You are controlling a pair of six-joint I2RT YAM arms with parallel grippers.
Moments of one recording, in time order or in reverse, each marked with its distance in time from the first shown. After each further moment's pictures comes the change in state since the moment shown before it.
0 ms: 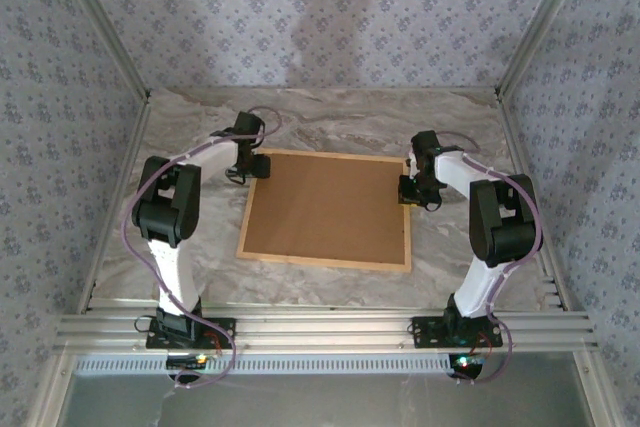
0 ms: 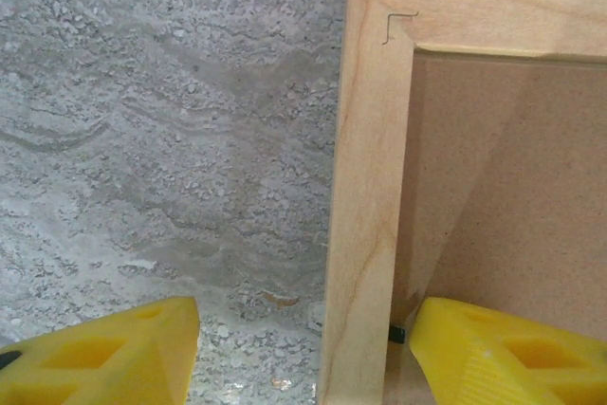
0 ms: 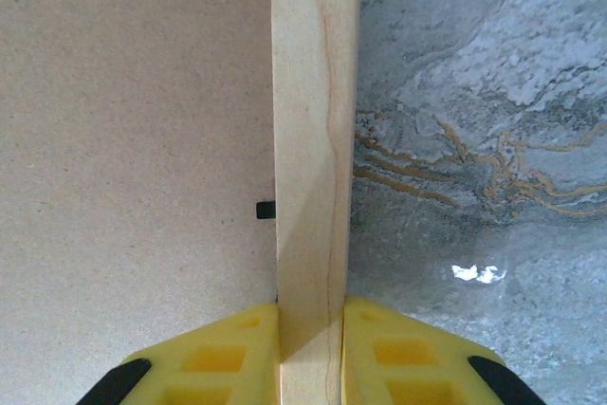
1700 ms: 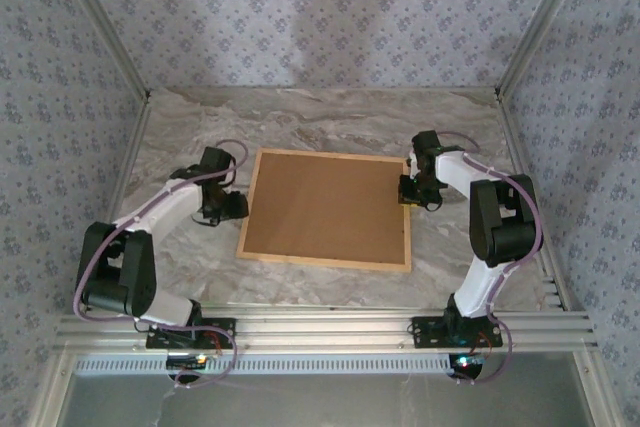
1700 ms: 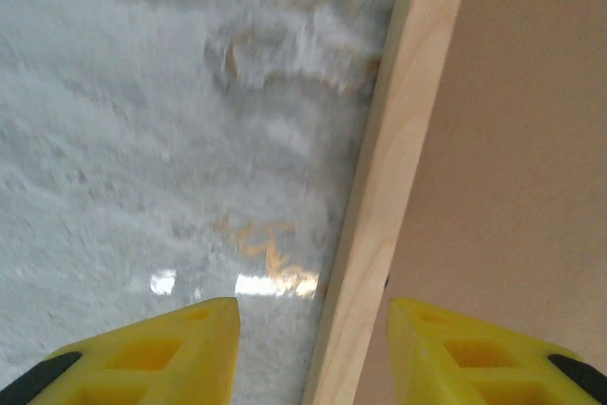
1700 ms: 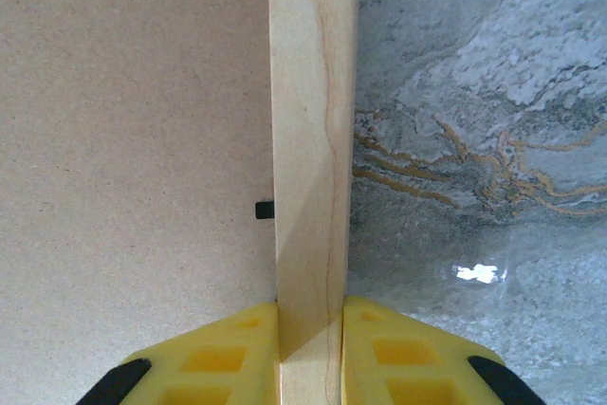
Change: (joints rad) left arm 0.051 -0.544 -0.489 -0.165 0.167 -0.143; right arm -0.006 -0.001 0.000 0.000 -0.011 0.000
